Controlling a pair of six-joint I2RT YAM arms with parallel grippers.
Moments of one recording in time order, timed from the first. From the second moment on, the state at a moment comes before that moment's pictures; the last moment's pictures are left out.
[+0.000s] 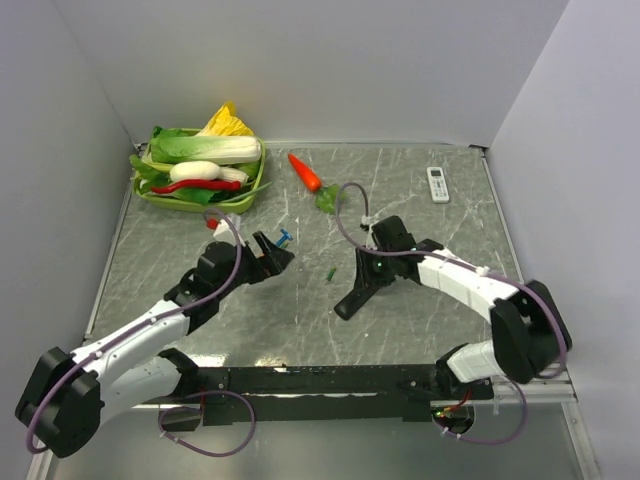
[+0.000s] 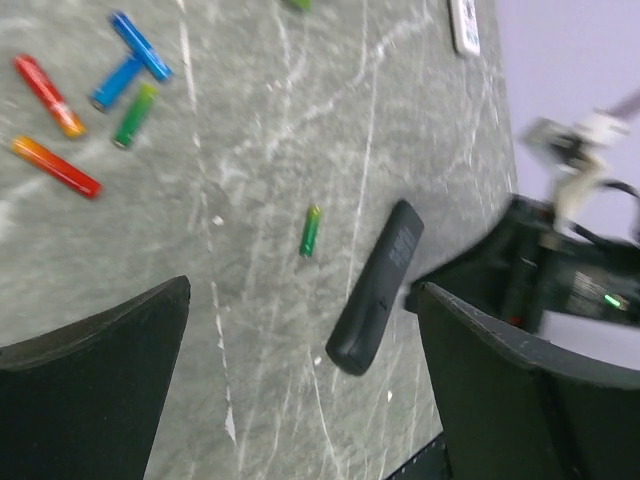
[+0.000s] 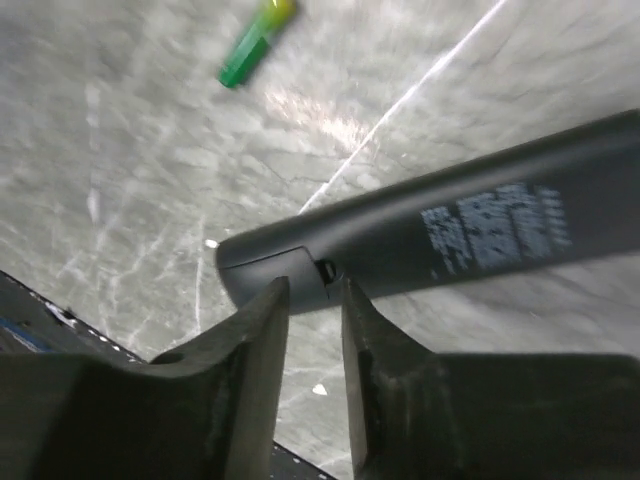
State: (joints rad) left arm -0.62 0.99 0.45 0.17 -0.03 -0.86; right arm 0.52 1.42 0.79 -0.43 -0.25 0.35
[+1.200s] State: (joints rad) left arm -0.30 0.41 1.01 -0.13 -0.62 -0.49; right arm 0.40 0.47 0.96 -0.33 0.53 0.19
